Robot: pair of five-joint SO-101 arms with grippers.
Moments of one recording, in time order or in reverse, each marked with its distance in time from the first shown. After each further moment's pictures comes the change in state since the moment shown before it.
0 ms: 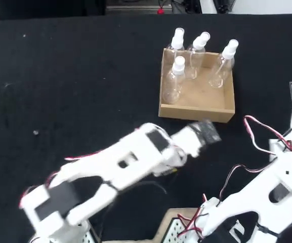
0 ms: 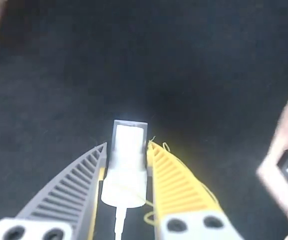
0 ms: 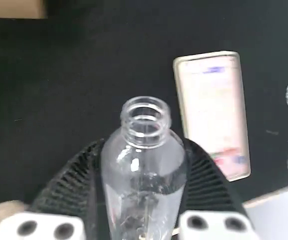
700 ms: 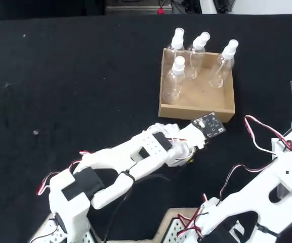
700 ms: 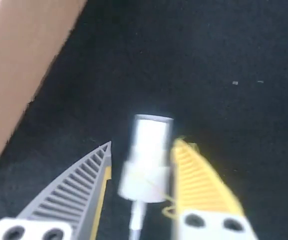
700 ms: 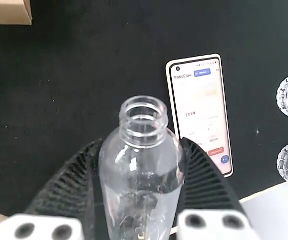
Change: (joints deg) left arm 2.2 18.8 -3.2 -30.2 0.0; right arm 1.2 0.0 0.0 -2.4 0.8
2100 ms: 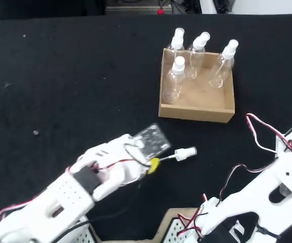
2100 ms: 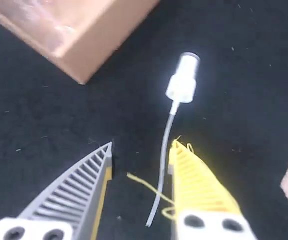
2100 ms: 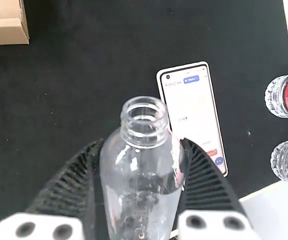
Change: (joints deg) left arm -6.2 -64.9 43.8 7.1 -0.1; right arm -0.1 0.0 -4.3 1.1 -3.1
